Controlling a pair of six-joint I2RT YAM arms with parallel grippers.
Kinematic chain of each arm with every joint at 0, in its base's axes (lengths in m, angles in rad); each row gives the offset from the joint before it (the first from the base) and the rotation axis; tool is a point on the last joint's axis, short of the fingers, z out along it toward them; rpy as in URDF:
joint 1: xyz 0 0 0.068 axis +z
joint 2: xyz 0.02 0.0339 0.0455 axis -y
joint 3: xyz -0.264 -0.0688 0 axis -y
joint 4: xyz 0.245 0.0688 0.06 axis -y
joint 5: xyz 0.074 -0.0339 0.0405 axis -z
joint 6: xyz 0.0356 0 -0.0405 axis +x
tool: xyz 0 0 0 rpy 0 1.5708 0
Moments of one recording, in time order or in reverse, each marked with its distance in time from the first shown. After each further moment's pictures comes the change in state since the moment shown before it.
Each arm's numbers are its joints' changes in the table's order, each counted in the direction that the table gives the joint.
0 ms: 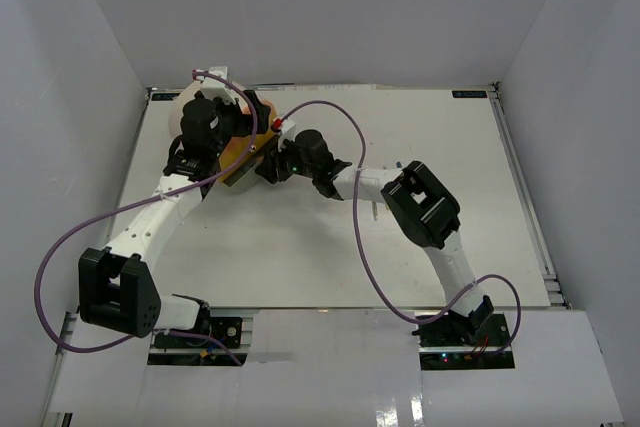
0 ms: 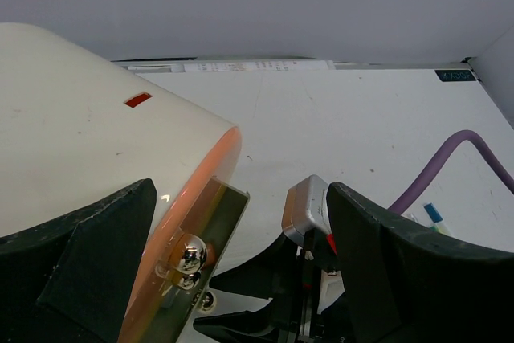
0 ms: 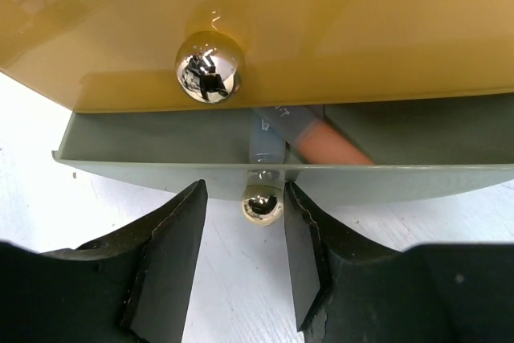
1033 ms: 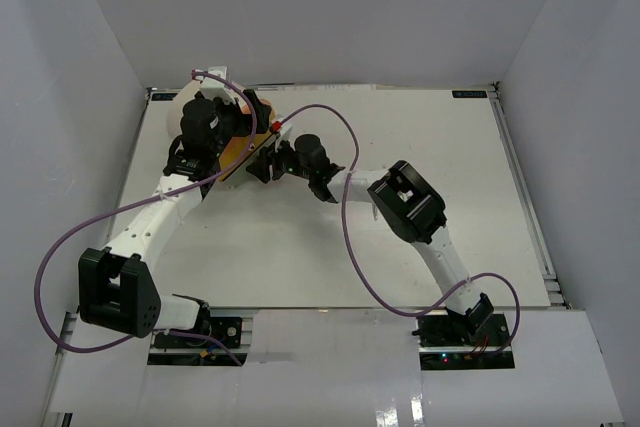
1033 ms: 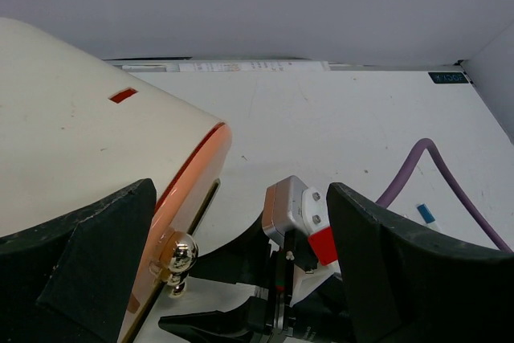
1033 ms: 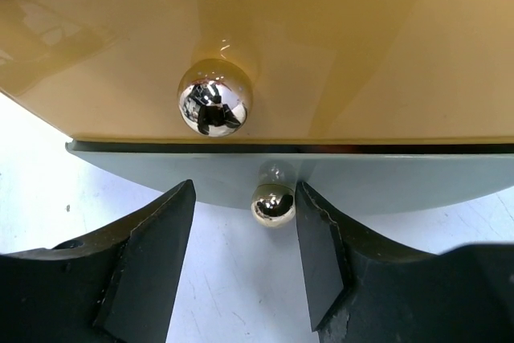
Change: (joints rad) left arm 0.000 0.000 0.000 -0.003 0.007 -0.020; right arm -0.003 -0.127 0.051 0.231 -0.048 0.017
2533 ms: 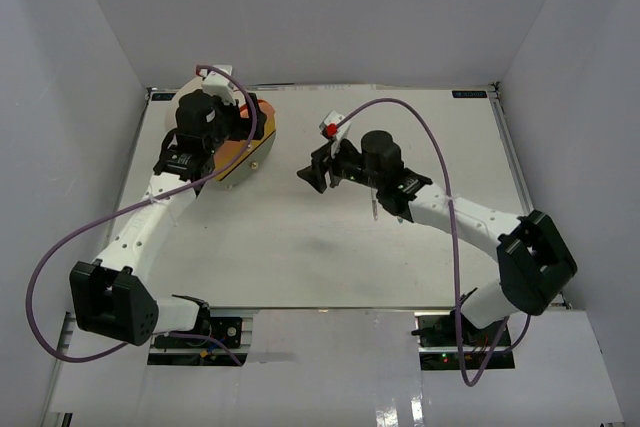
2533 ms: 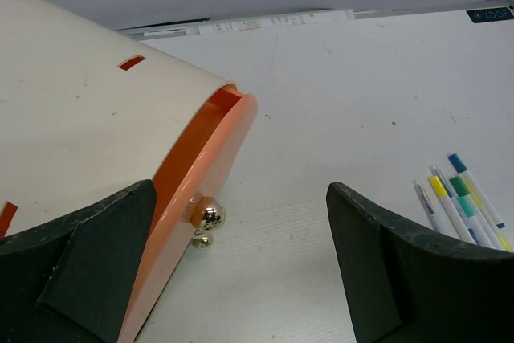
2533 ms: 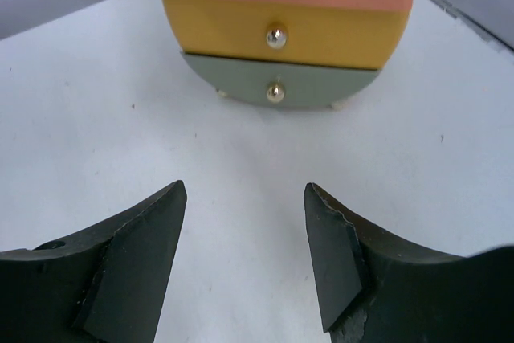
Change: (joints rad) left arm -0.001 0.040 0.097 -0.253 -0.003 0.109; right arm -0.057 0.829 -0.523 -0.349 0.005 -0.245
